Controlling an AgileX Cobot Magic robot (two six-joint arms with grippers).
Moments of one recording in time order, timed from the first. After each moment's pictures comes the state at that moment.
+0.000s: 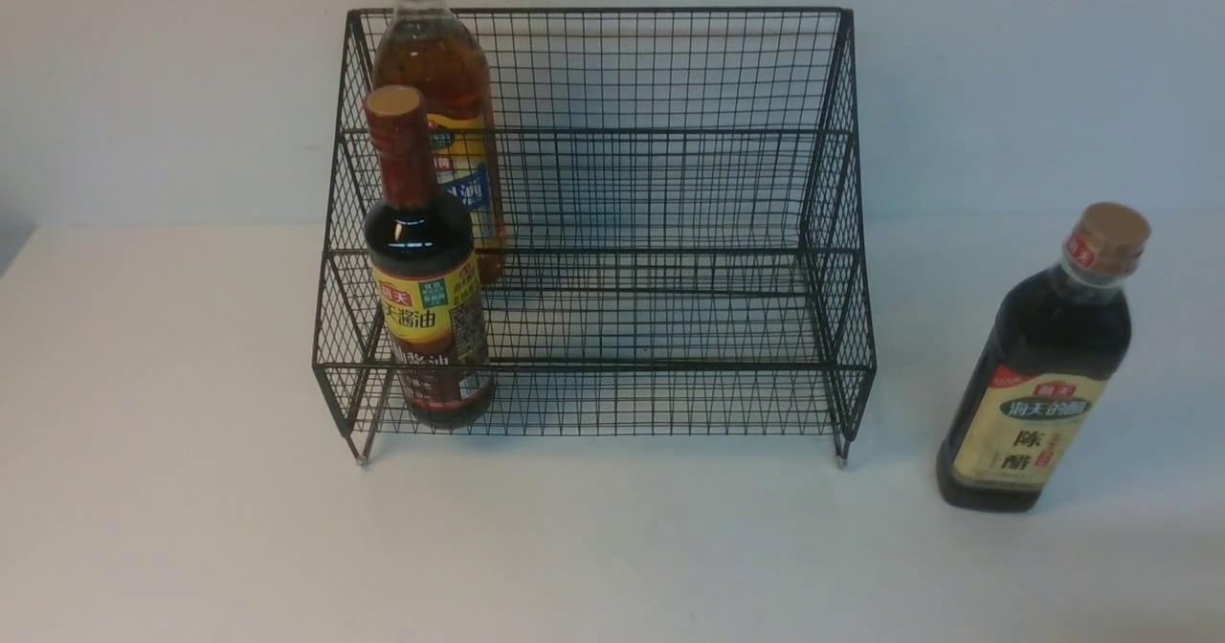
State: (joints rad) right arm 0.01 -0.01 0.02 -0.03 0.40 0.08; left arm -0.22 1.29 -1.80 -0.01 0.88 -0.12
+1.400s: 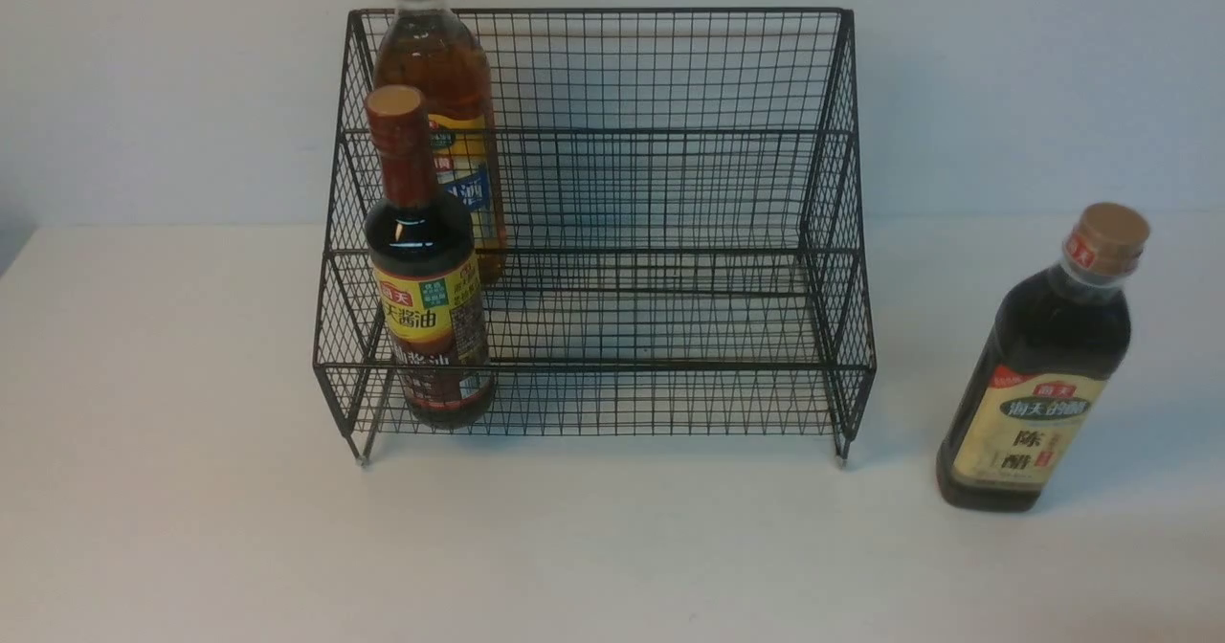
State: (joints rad) right arm 0.01 -0.01 0.02 -0.03 0.40 0.08; left arm -0.12 0.13 -0.27 -0.05 0.37 0.10
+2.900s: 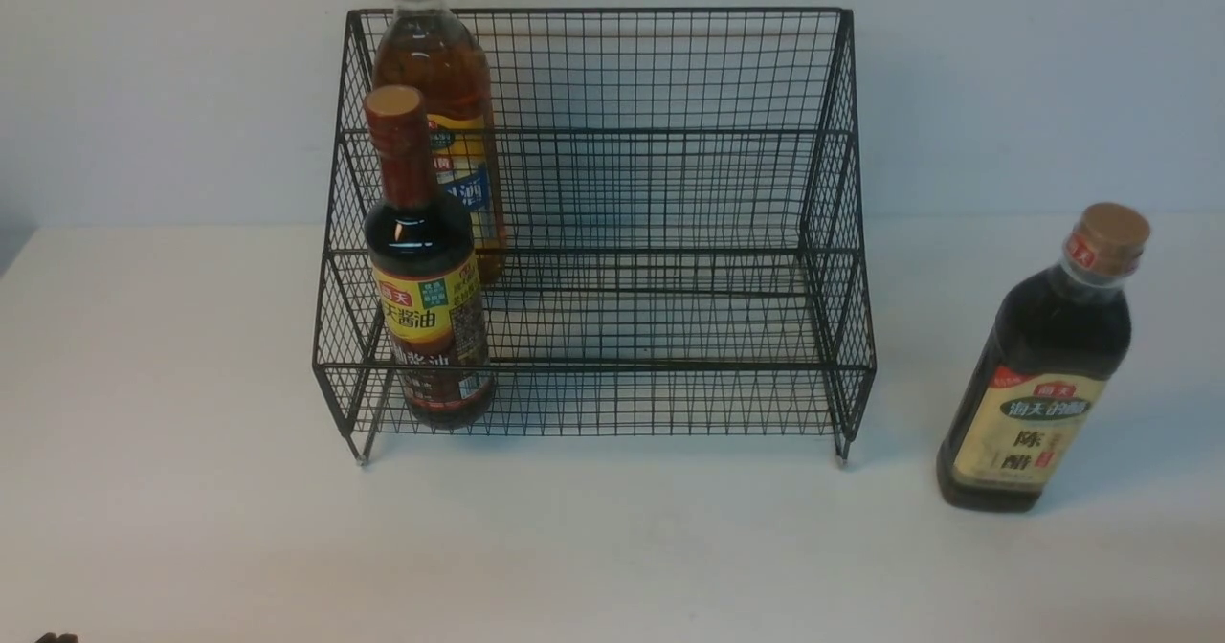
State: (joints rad) right arm 0.01 -0.01 0.02 -0.03 0.39 0.08; left arm -0.03 -0.01 0.03 -0.05 0.37 0.10
